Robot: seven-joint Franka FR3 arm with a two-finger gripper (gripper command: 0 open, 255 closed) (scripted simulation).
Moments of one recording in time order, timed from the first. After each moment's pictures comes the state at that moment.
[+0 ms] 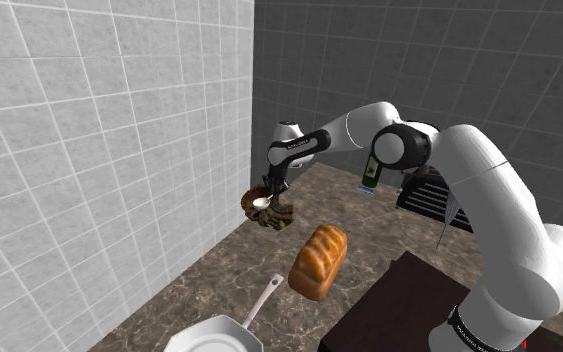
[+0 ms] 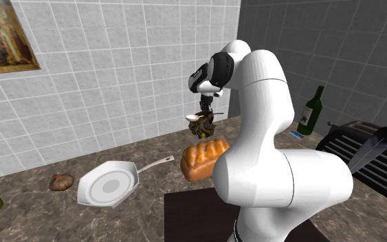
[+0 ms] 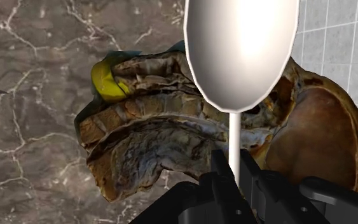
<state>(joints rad) -0.14 0.93 0.13 -1.27 -0.06 2.28 1.26</state>
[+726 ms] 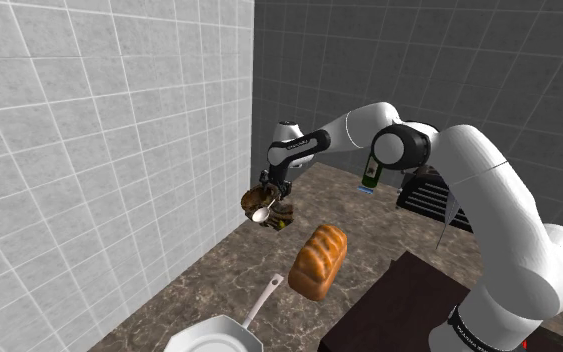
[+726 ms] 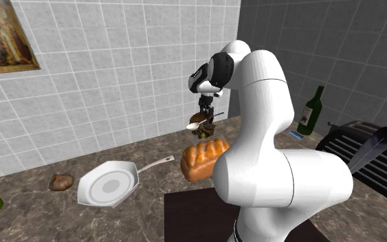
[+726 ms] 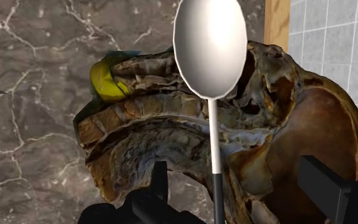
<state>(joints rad) -0.14 0.93 0.13 -1.27 -0.06 2.28 1.26</state>
